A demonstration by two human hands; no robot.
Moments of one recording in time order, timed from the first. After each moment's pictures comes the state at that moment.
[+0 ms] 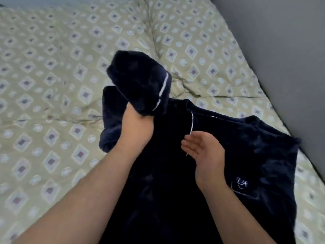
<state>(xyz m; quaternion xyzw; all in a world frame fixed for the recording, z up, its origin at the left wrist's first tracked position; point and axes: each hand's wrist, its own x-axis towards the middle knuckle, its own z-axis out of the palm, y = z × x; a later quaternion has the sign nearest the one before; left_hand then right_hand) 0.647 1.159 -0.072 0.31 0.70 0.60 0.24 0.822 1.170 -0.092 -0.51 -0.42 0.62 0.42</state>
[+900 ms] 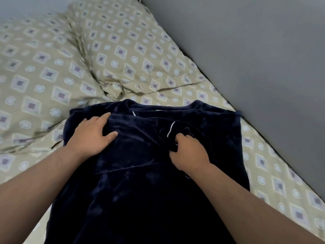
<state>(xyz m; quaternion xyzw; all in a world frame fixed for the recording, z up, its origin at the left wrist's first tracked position) 0.648 1.196 -0.142 0.62 0.77 0.06 0.16 0.945 1.223 -0.125 -0.60 -0.76 0.25 -0.03</state>
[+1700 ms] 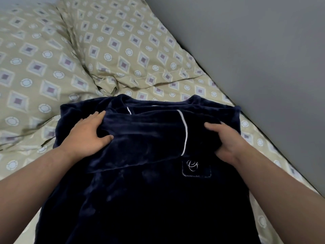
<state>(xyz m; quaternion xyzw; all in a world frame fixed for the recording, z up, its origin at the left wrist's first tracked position) 0.650 1.193 -0.156 0.61 0.75 0.10 0.23 1.026 1.268 -0.118 -0.59 -0.25 0.69 0.31</state>
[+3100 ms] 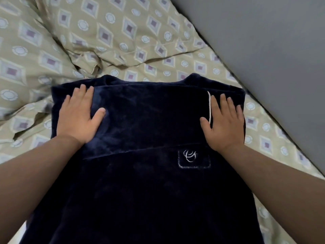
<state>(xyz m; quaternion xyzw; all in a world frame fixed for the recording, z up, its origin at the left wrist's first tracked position) 0.660 1.222 -0.203 0.63 0.77 0.06 0.07 1.058 1.277 -0.200 -0.65 -0.76 0.02 -0.01</state>
